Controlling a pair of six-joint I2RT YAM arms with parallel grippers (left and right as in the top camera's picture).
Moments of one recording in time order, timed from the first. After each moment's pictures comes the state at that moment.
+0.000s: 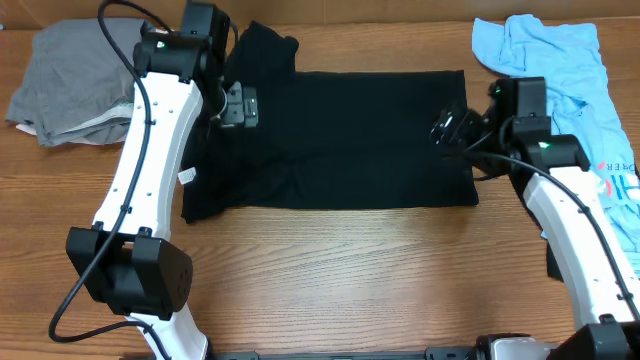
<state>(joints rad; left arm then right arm) -0.16 1.92 1.95 -1.39 -0.09 -0.27 0.07 1.47 1.20 -0.72 -0.19 0.59</state>
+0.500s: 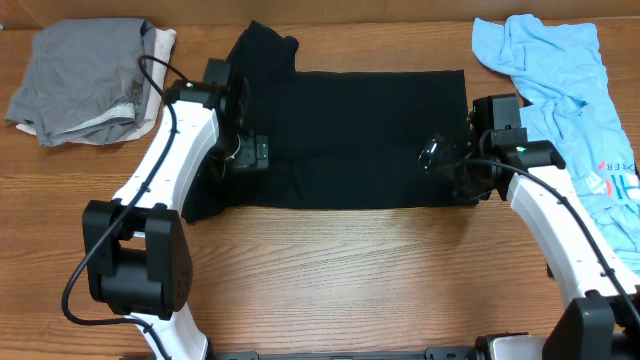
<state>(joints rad) -0.16 1.92 1.52 -1.11 -0.01 -0.27 0.09 1.52 1.10 -0.73 -0.17 0.57</state>
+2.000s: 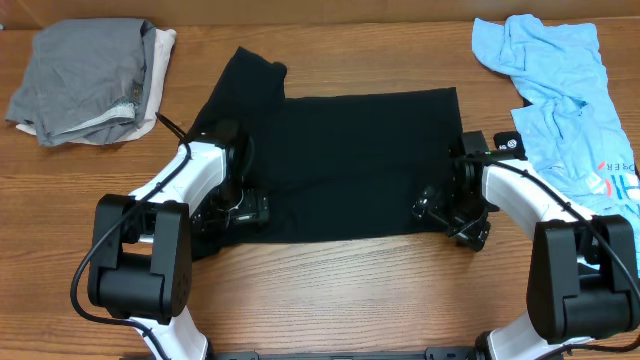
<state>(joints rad) -0.16 1.90 1.15 -1.02 0.01 -0.35 0.09 1.76 0.98 -0.91 -0.16 0.65</state>
